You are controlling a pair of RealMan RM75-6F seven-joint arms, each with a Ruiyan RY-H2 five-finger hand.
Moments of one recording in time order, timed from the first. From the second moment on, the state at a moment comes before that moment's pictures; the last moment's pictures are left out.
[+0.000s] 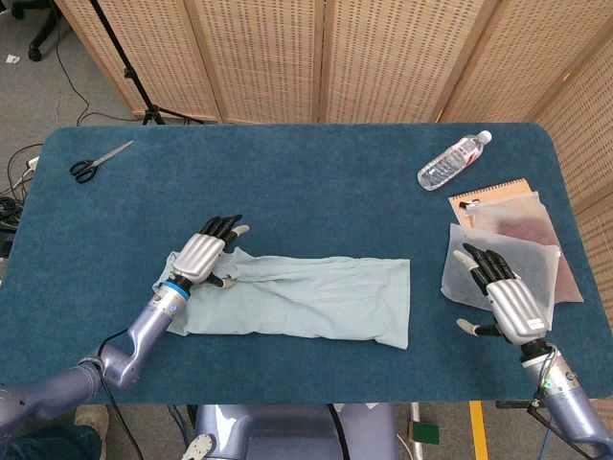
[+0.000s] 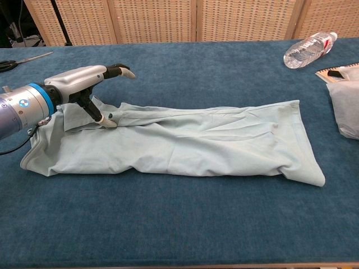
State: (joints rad) left arm -0.76 -1.73 -0.15 -1.00 1.40 0.92 -0.18; right arm 0.34 -1.12 0.04 -1.58 -1.55 1.27 0.26
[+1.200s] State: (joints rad) left arm -0.92 -1.80 -0.12 -0.57 1.48 0.83 -0.32; right arm 0.34 -1.12 0.06 -1.57 -1.52 1.24 0.25
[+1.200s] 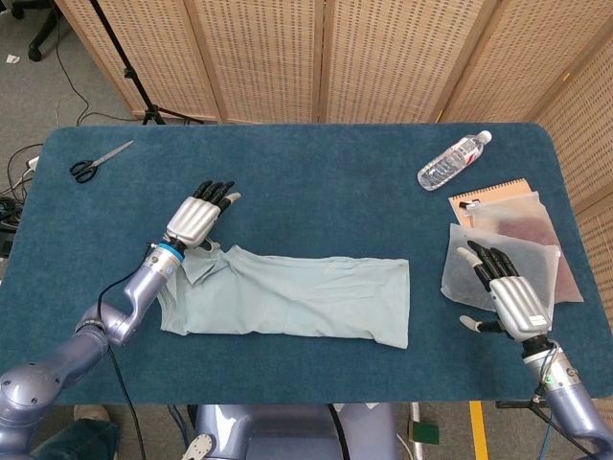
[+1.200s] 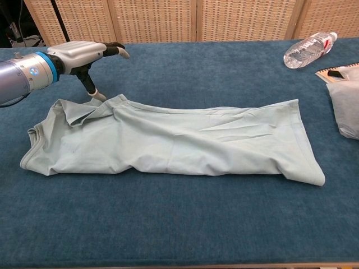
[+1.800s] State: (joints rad) left arm -0.86 -1.68 -0.05 -0.70 1.55 1.03 -0.54; right arm 0.34 -1.12 0.06 -1.57 -1.52 1.24 0.26
